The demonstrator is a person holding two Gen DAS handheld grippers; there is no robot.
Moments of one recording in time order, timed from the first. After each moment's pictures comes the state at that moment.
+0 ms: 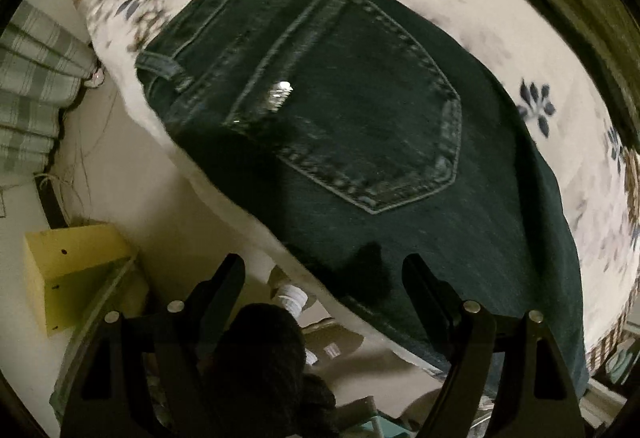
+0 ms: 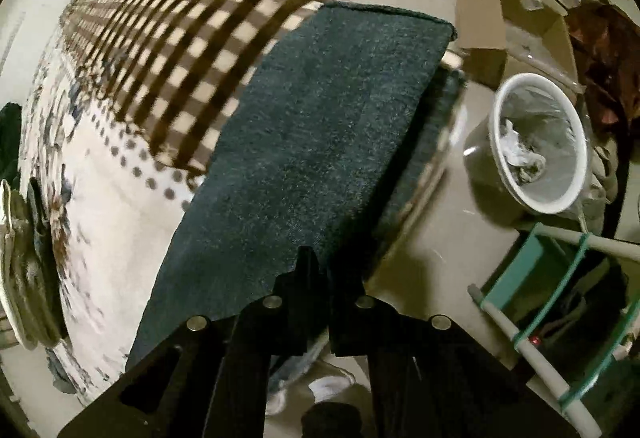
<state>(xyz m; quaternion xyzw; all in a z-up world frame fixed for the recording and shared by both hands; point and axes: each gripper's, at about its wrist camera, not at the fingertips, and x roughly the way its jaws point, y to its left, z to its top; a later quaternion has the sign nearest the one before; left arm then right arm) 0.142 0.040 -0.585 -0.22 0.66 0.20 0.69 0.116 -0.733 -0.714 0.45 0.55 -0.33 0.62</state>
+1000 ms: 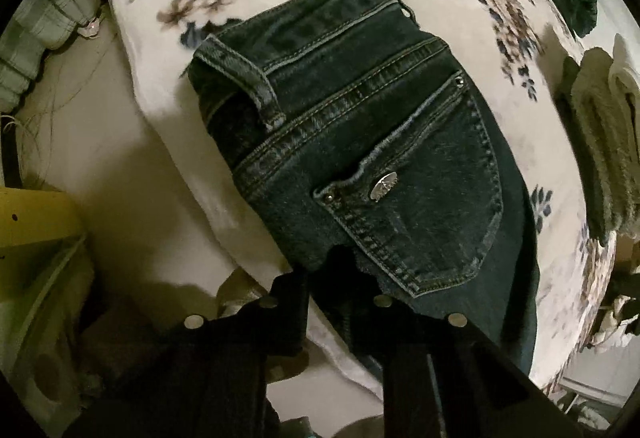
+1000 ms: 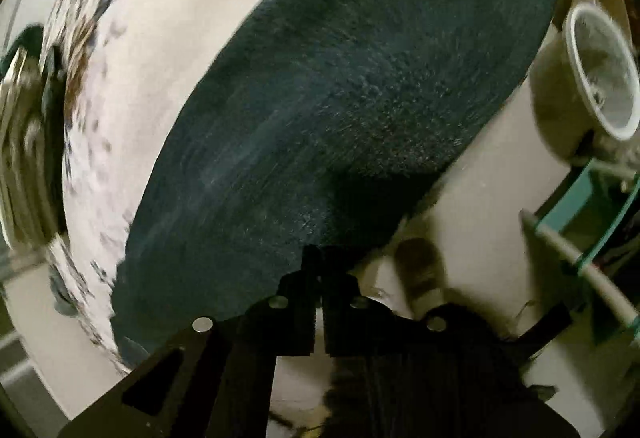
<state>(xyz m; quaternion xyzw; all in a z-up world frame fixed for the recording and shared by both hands) 0.135 0.109 -0.592 -0.35 0.59 0.19 0.70 0.142 -0.565 -0.750 0.46 0.63 -0.20 0.59</state>
